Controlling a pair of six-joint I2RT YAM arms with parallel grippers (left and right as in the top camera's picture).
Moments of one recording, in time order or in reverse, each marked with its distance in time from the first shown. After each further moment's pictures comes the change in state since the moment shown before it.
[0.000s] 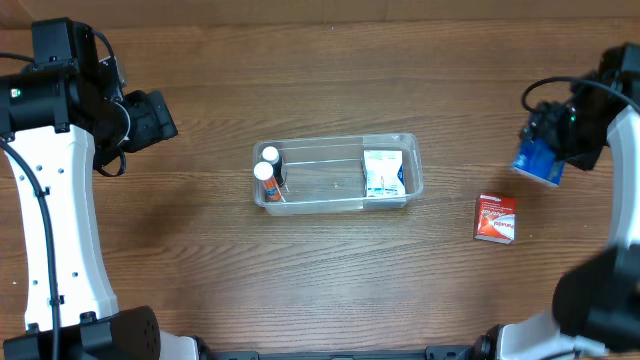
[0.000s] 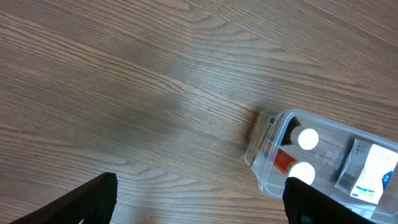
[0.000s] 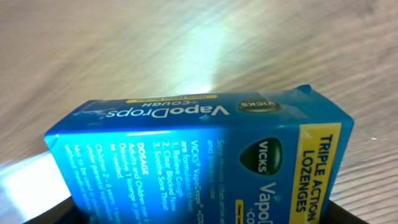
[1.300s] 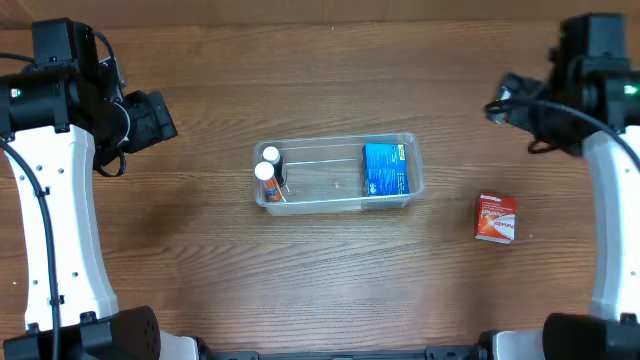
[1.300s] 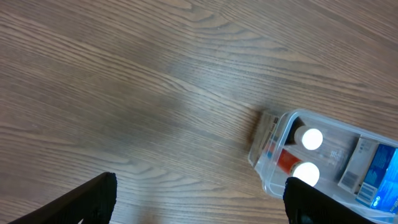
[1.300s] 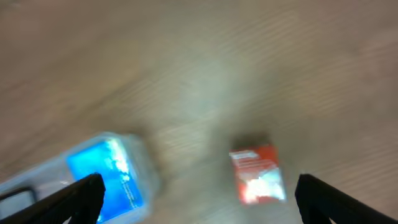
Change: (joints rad) left arm 0.000 0.000 0.000 -0.003 -0.009 0.004; right arm 0.211 -0.123 0.125 -0.112 0.164 0.177
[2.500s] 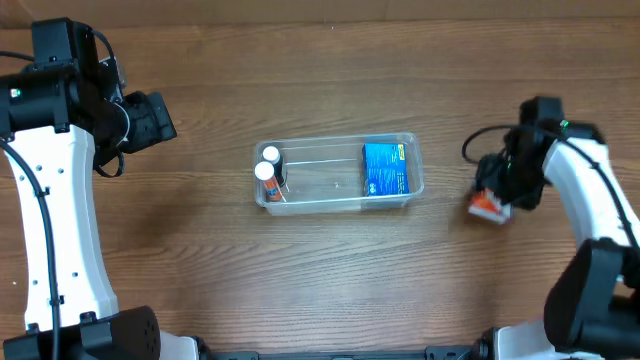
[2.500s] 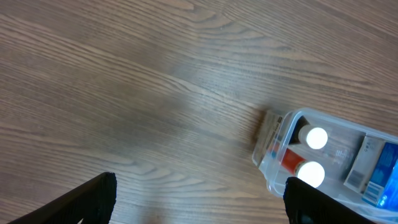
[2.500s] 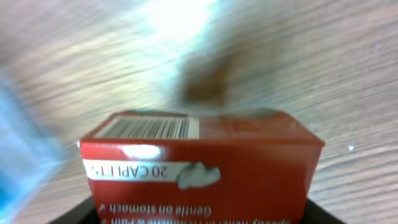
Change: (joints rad) left arm 0.000 0.000 0.000 -0.002 -0.010 0.018; right arm -0.066 0.087 -0.524 0.279 -0.124 -0.131
